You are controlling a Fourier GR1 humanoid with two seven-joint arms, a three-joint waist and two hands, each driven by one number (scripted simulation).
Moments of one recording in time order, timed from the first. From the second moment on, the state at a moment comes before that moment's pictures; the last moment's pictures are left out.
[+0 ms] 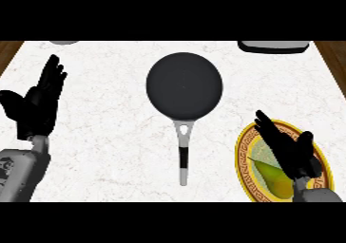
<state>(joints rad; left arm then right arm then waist) -0.30 0.39 -0.08 -1.45 0.17 0.30 0.12 -0.05 -0.28 0.14 -1.38 -0.18 0.10 0.10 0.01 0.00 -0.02</state>
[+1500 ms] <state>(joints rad) -0.23 0.31 -0.11 -1.51 0.28 0.21 0.15 -0.39 -0.63 -0.12 -1.08 -0.34 0.96 -0.24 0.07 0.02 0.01</state>
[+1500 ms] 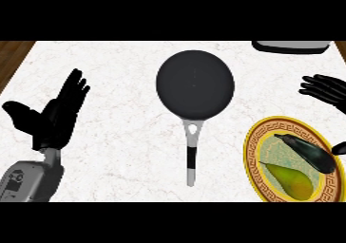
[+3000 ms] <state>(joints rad) -0.21 0.32 -0.08 -1.53 0.28 0.20 0.18 -0.39 -0.94 0.48 -1.28 0.33 0.46 -0.86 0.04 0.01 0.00</state>
